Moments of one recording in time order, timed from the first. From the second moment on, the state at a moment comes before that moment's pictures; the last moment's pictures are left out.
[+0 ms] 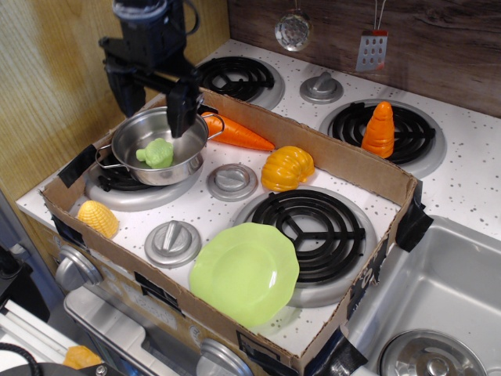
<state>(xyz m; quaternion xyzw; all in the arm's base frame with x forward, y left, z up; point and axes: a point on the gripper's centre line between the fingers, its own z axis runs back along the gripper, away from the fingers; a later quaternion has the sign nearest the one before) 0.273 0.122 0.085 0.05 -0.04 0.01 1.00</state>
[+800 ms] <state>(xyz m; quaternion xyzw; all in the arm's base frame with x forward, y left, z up) 0.284 0.152 0.054 0.06 -0.08 0.00 0.99</state>
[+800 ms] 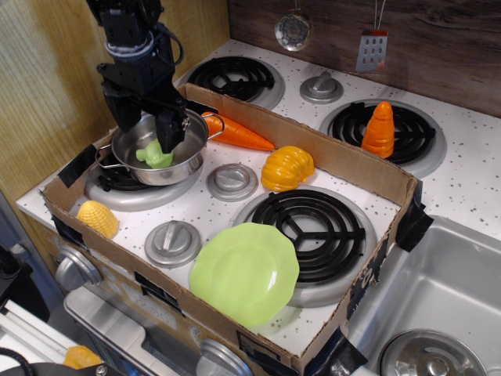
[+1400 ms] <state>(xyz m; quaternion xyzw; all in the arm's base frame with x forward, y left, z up) 0.295 0.160 0.039 0.04 -0.07 0.01 1.00</state>
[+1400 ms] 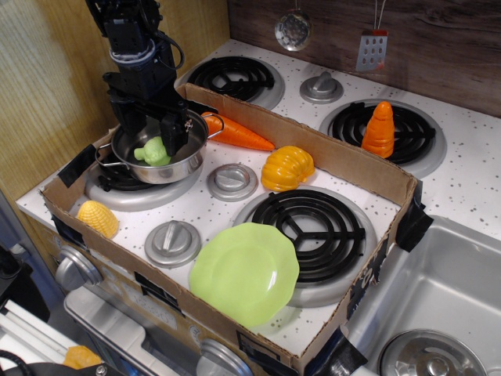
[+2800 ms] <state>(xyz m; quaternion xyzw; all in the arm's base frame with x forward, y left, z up) 0.275 0.150 0.039 0.04 -0.06 0.02 1.00</state>
